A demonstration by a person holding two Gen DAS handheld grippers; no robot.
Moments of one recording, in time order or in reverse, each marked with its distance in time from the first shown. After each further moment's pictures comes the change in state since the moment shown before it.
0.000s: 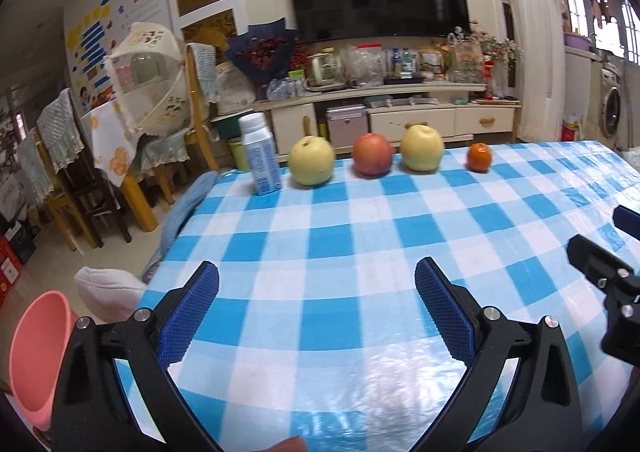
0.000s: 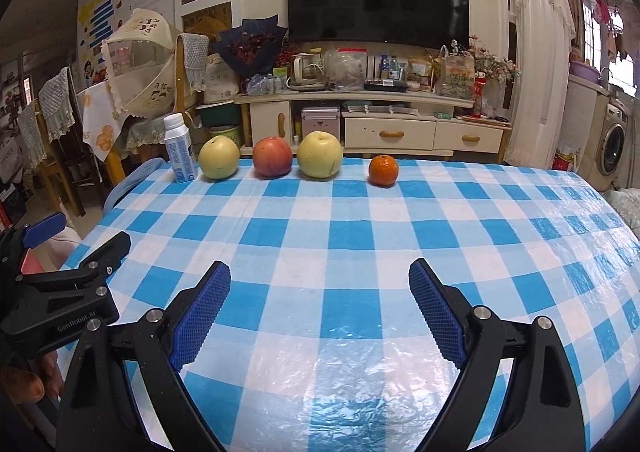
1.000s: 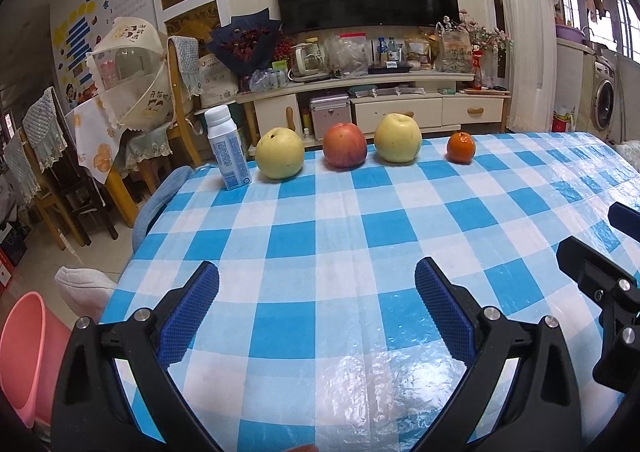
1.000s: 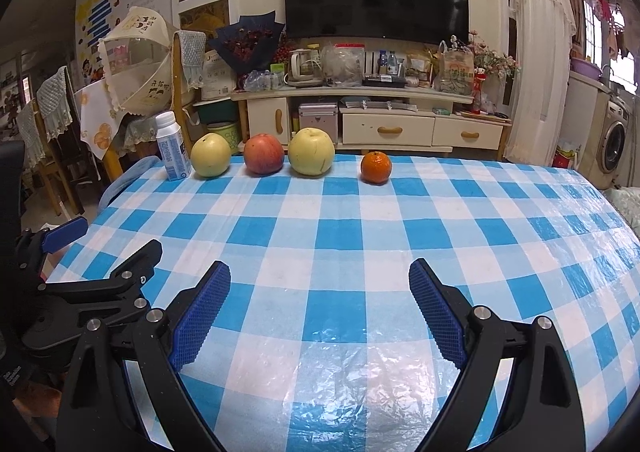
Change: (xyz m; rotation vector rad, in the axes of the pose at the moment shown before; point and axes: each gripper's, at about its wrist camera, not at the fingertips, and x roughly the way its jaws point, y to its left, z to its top) left arm 0.018 -0.026 0.003 0.007 0.040 -0.030; right arm 0.009 -0.013 0.003 0.005 0.021 0.007
